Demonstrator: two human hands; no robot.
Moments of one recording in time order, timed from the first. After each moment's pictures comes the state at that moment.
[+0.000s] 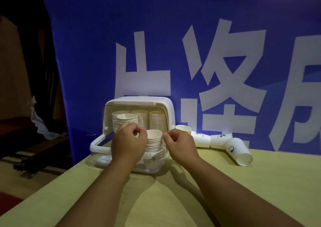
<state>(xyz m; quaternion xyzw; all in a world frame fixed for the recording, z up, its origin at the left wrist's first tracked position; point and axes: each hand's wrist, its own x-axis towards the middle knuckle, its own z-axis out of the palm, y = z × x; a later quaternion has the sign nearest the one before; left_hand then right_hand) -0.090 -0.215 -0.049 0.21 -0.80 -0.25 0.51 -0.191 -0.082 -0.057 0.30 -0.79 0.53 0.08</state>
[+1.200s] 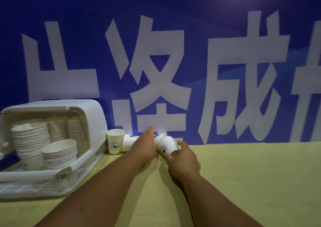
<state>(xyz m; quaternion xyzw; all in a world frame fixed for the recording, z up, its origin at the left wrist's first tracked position) -0.307 -0.039 -0.079 0.11 -0.95 -0.22 0.18 -0.297 0.105 -0.105 0.05 -0.89 0.43 0.11</state>
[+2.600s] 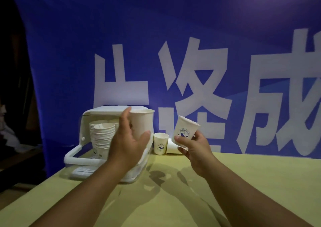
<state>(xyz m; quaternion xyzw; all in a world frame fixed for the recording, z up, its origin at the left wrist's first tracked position) -0.097 -0.149 -0.019 0.08 -0.81 -0.34 0.48 -0.213 0.028 -0.029 0.18 -0.55 0.81 -0.09</state>
